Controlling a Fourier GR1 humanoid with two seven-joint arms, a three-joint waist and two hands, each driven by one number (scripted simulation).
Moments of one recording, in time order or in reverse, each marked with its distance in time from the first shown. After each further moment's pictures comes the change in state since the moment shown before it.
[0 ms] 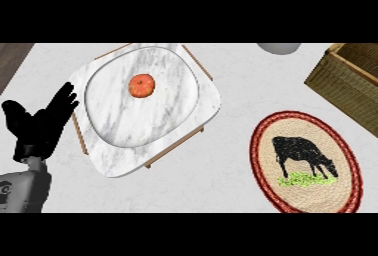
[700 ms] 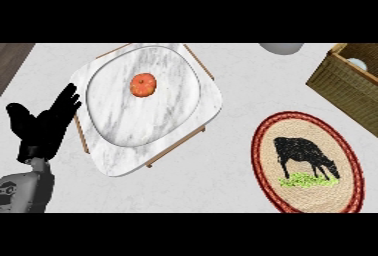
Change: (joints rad) left arm 0.006 -0.016 -0.005 0.002 -0.012 0.000 -0.018; right arm 0.087 -0.078 -0.101 0.154 -0.066 -0.215 -0.116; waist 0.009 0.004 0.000
